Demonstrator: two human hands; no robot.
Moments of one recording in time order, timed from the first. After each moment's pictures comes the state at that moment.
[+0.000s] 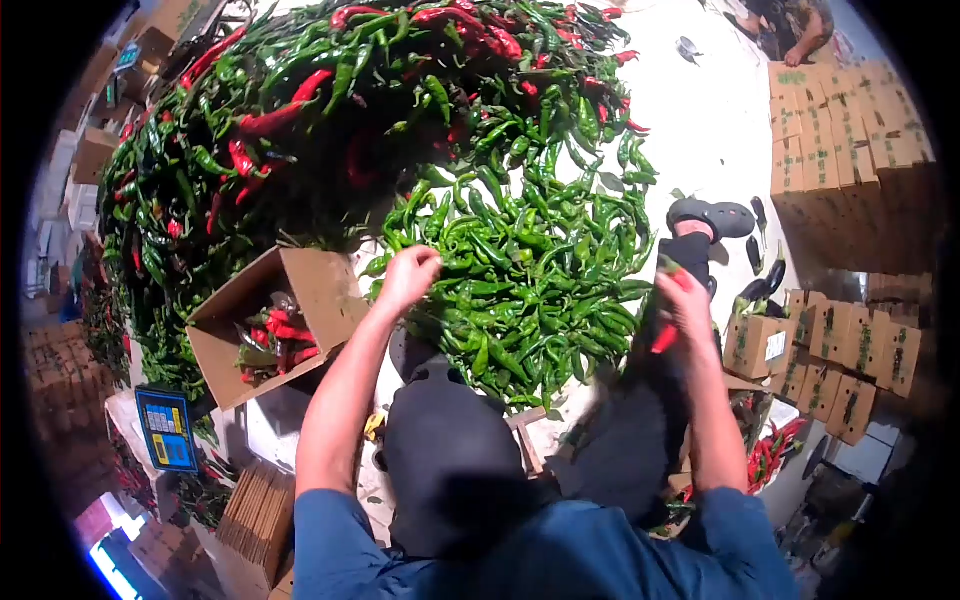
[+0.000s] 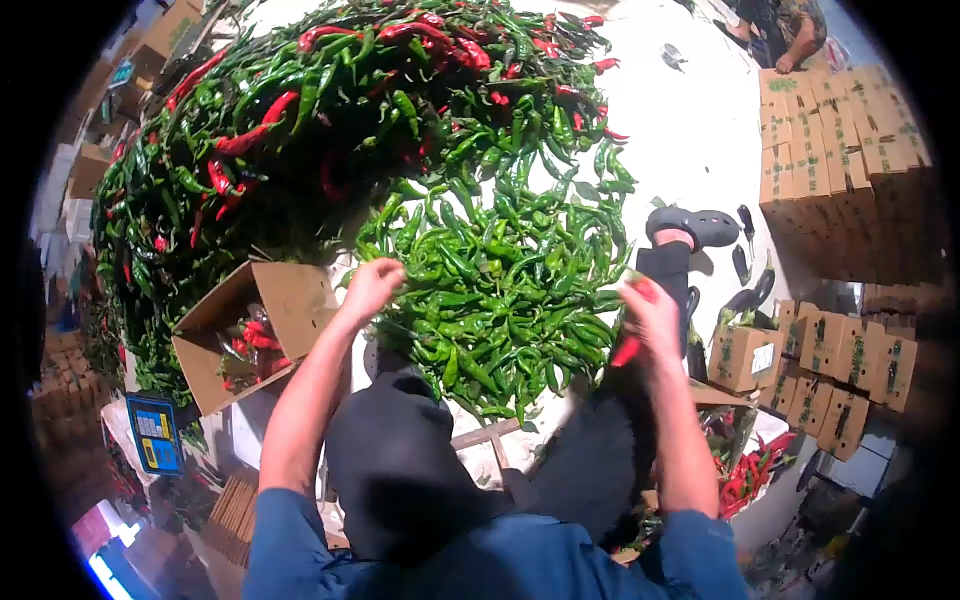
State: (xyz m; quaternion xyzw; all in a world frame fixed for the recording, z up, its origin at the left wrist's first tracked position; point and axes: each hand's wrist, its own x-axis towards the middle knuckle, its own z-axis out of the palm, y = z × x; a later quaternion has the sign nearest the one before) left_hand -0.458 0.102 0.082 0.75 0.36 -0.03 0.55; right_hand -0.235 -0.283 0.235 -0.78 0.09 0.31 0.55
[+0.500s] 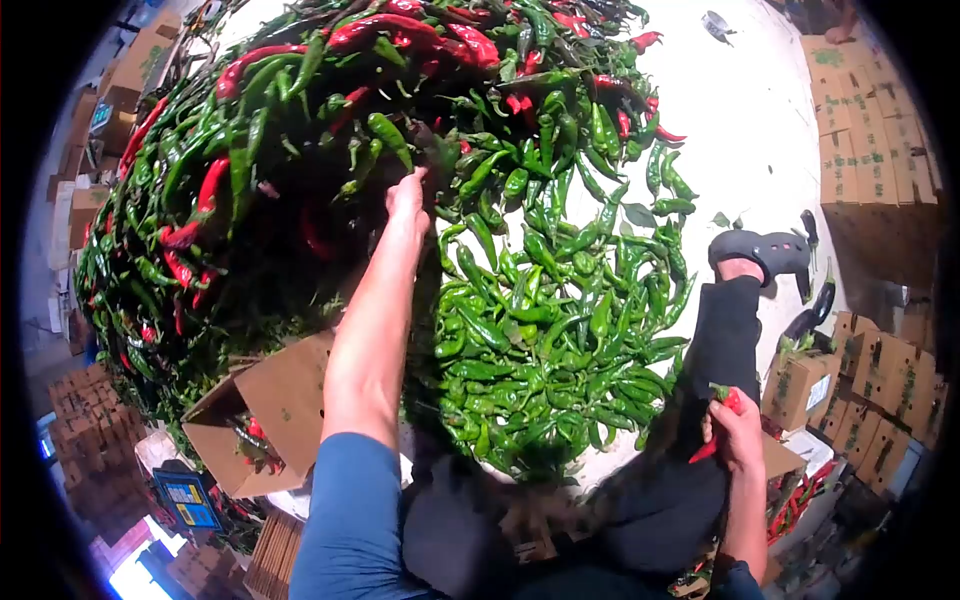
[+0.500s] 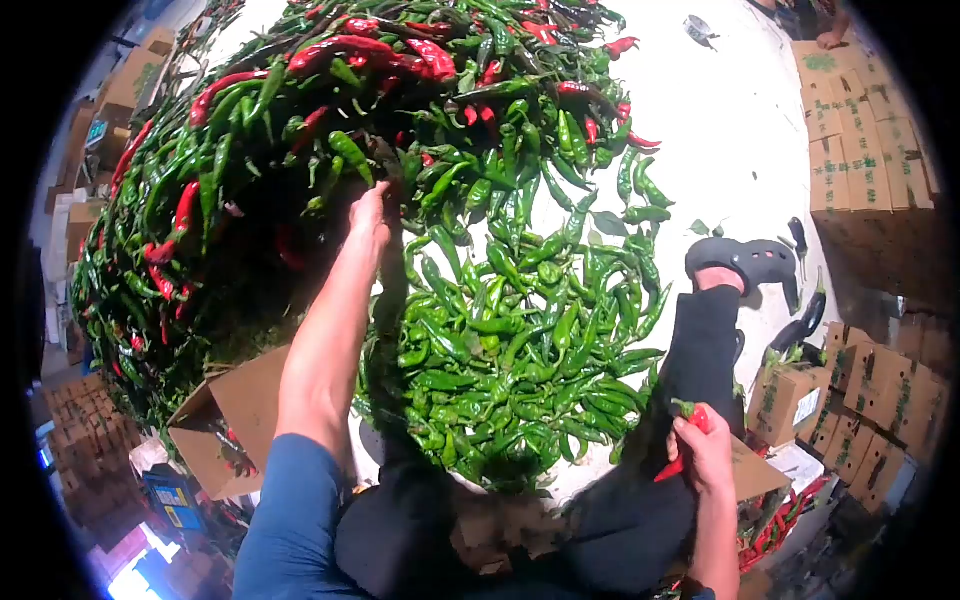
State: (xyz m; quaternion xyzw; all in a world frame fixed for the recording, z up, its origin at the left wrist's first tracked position) left_hand -0.191 0.211 -0.038 0.36 0.57 0.20 0.71; right_hand -0.202 -0.358 0.196 -0.71 0.18 0.37 0.57
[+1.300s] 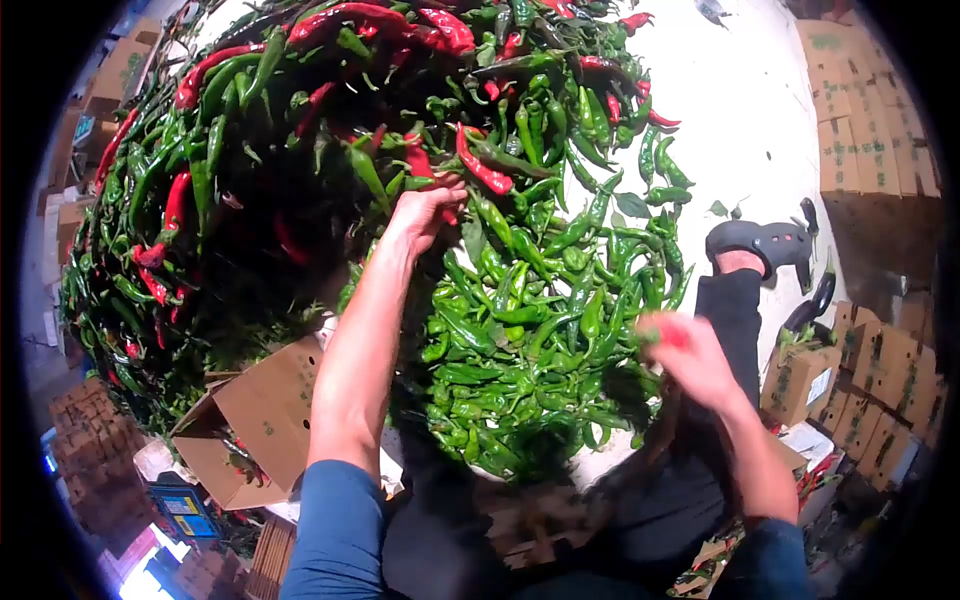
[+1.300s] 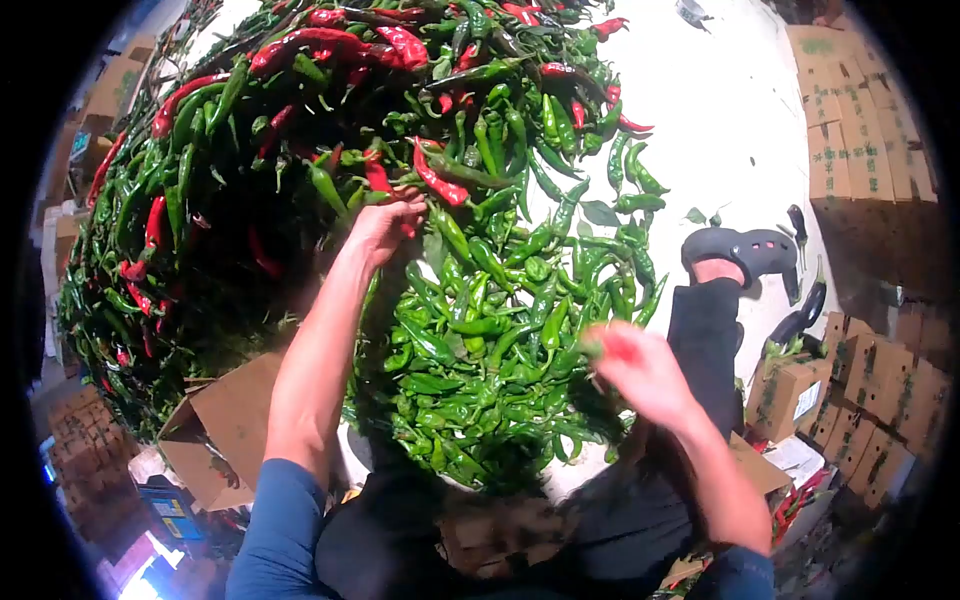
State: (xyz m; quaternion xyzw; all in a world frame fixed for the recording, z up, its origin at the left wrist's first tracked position) left_hand -0.199 0.165 -0.032 0.41 0.36 0.00 0.84; right_hand -0.140 -0.235 0.165 -0.77 -0.16 0.44 0.44
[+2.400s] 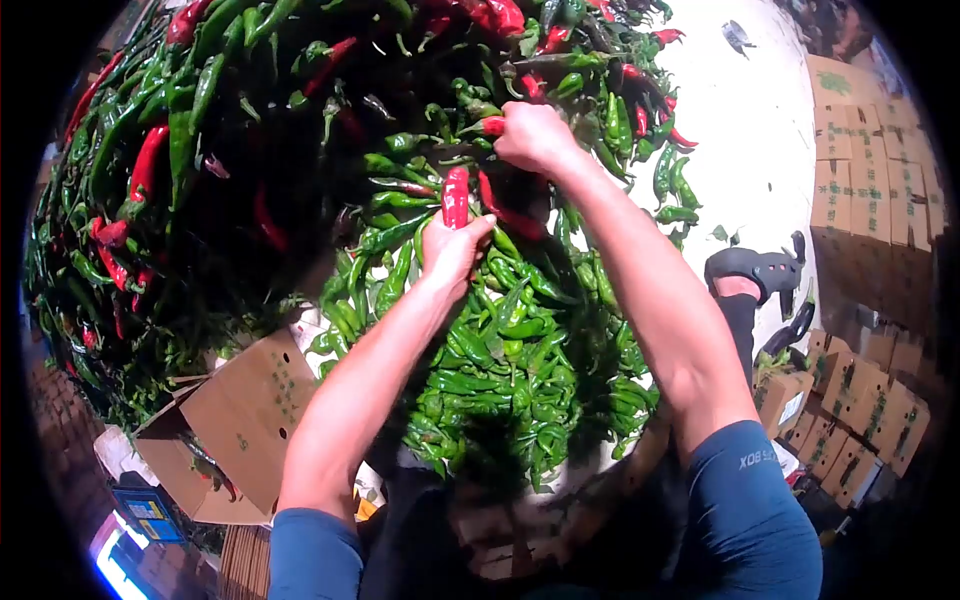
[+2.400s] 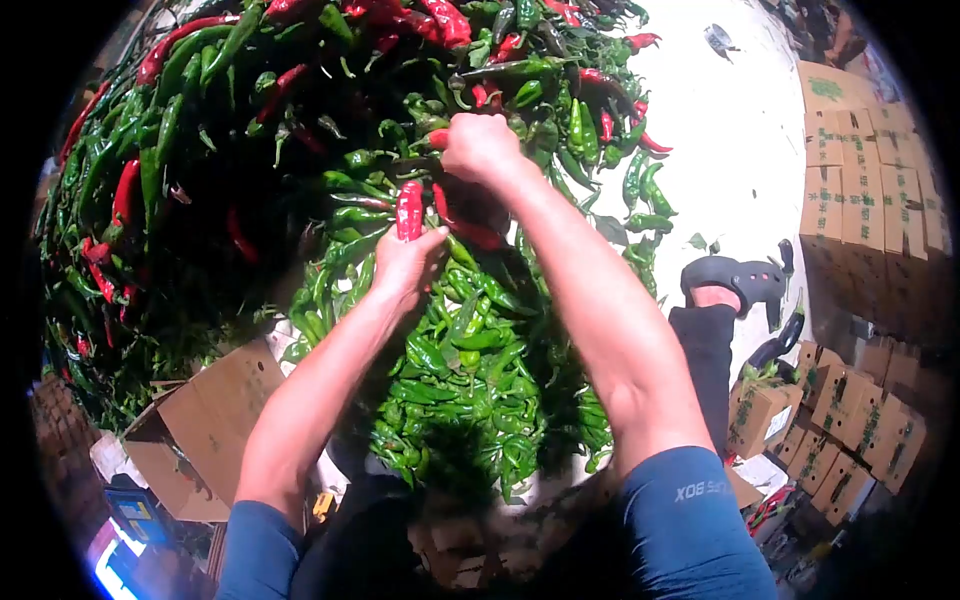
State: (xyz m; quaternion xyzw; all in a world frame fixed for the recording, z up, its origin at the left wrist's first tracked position) left_hand -0.229 0.094 -0.017 0.42 0.47 0.07 0.77; right_hand -0.029 0.082 0.034 -0.88 -0.41 0.22 0.07
